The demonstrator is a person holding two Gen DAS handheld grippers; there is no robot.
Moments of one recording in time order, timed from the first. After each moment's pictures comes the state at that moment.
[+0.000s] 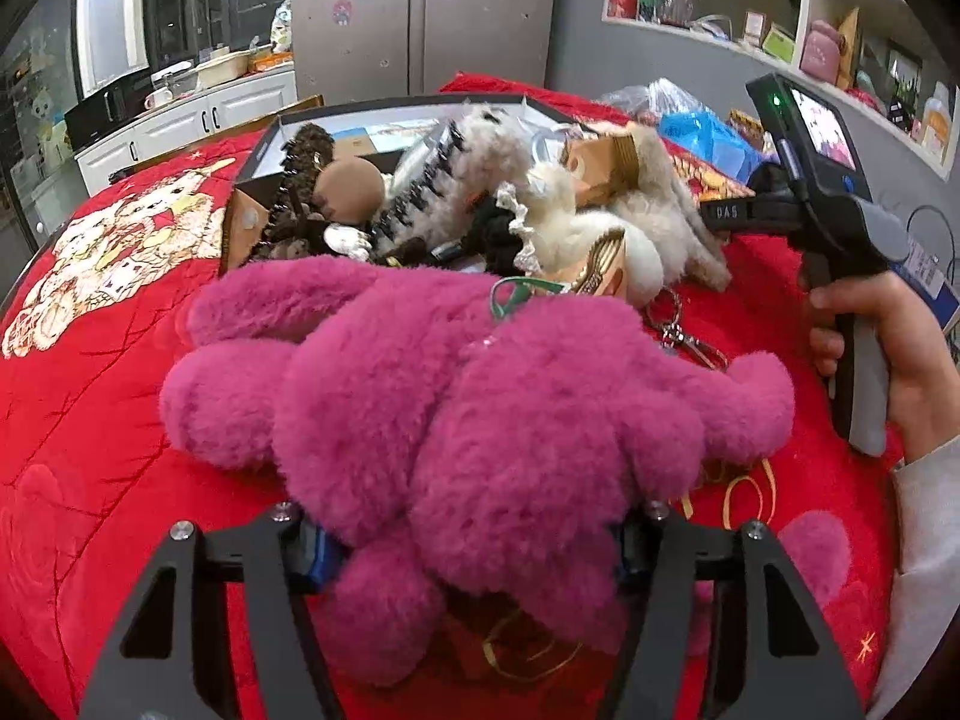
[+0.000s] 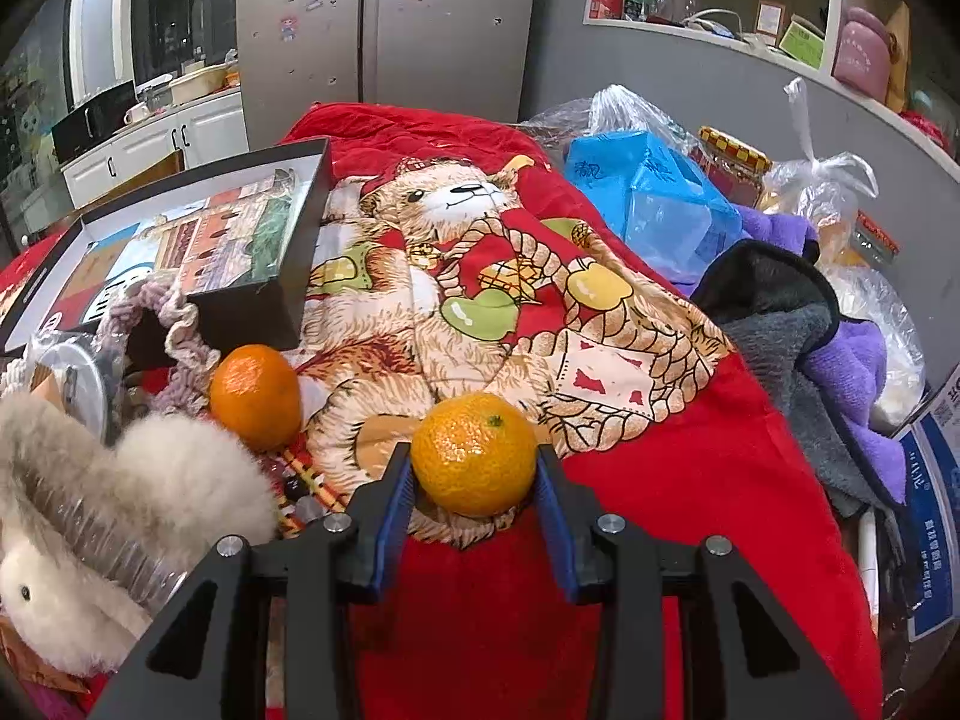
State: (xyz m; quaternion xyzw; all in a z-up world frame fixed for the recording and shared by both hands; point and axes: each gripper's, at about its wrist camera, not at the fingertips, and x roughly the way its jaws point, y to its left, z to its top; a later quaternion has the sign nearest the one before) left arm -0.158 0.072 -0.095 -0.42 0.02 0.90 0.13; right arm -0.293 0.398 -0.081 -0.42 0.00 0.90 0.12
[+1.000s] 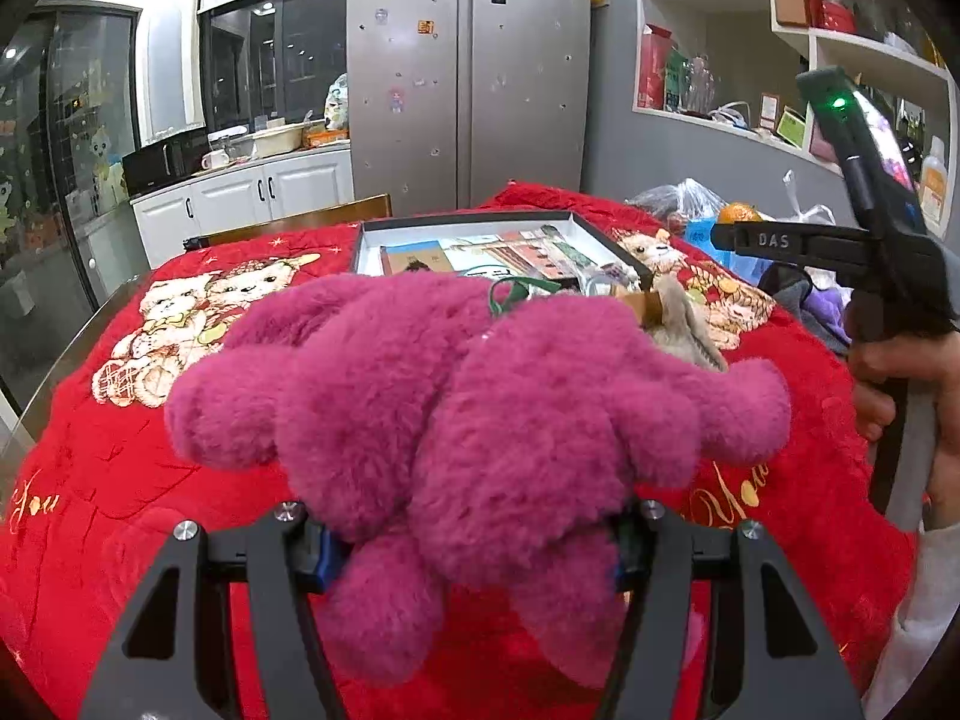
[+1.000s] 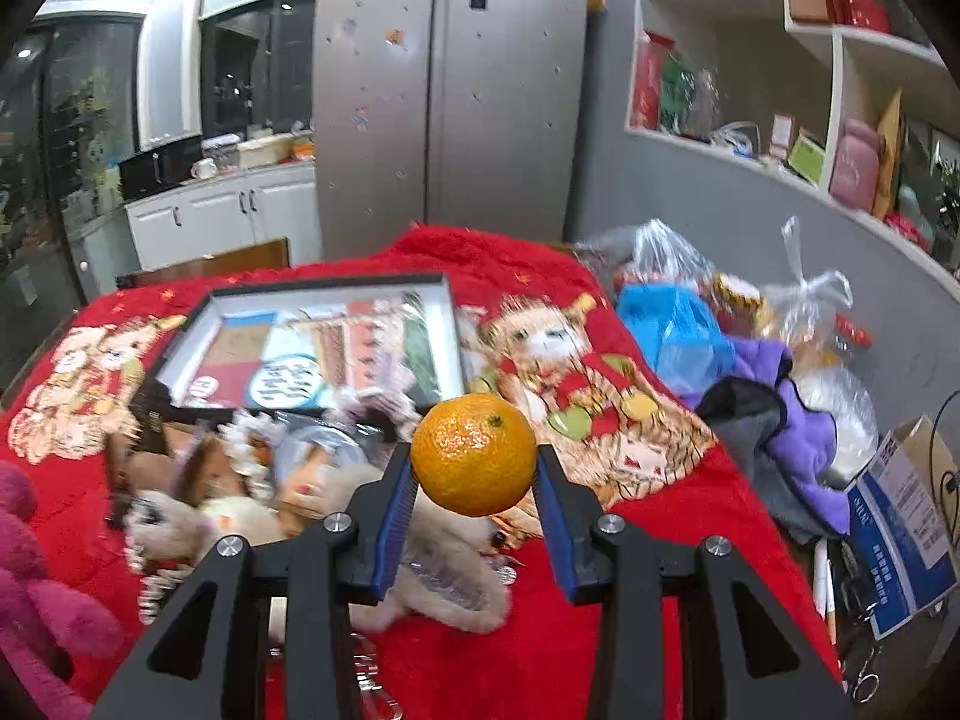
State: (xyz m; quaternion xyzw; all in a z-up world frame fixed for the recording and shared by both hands) left arm -0.122 0.026 -0.018 -0.32 0.01 0.94 0.08; right arm -0.228 0.325 0.019 -0.32 -0.01 0.95 0.06
